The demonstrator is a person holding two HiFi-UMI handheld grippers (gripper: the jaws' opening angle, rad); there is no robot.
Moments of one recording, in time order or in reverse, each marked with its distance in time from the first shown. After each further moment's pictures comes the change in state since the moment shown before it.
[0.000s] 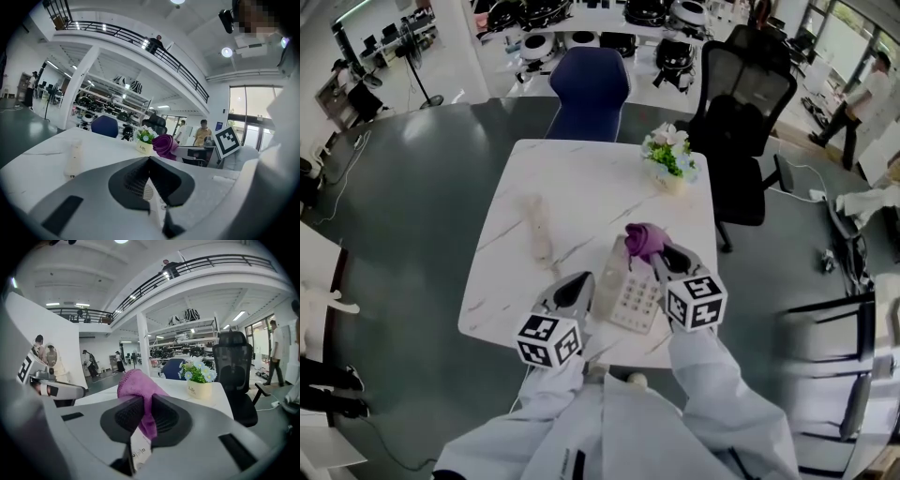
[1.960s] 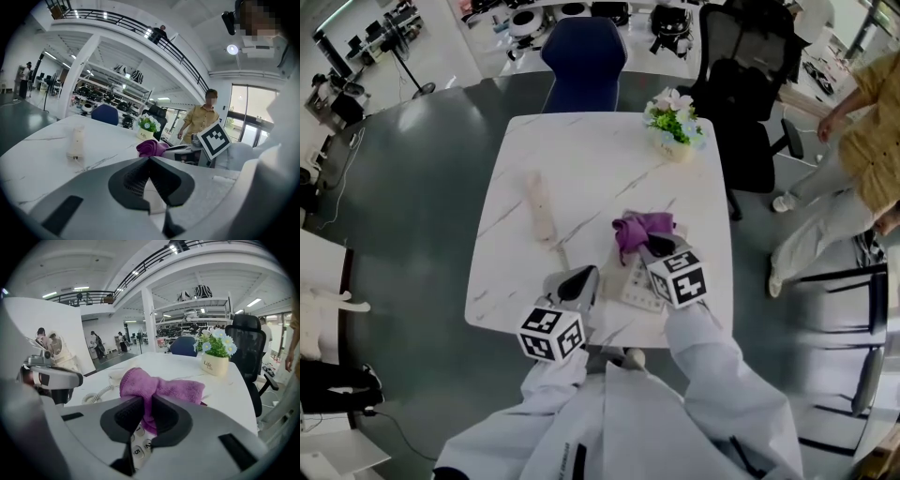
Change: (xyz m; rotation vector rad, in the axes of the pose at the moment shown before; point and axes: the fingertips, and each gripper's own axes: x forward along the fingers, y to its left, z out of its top) left arm -0.003 0.014 -0.041 -0.035 0.116 -0.026; right arm 0.044 0.033 -0.074 -0.031 0.276 0.072
